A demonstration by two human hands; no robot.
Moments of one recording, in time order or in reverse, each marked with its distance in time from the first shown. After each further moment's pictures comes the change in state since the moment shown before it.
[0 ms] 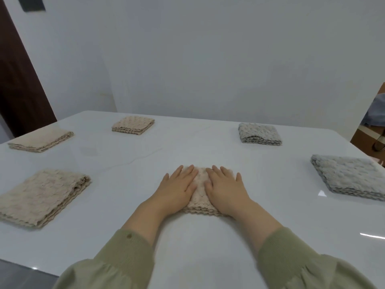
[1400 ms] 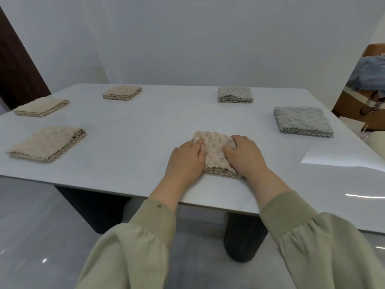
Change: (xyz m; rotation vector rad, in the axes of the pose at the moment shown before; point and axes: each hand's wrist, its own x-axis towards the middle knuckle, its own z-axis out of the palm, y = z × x) left_hand -0.072 0.134 0.054 -0.055 0.224 -0.076; right_hand -0.129 0.081 -0.029 0.316 0.168 0.245
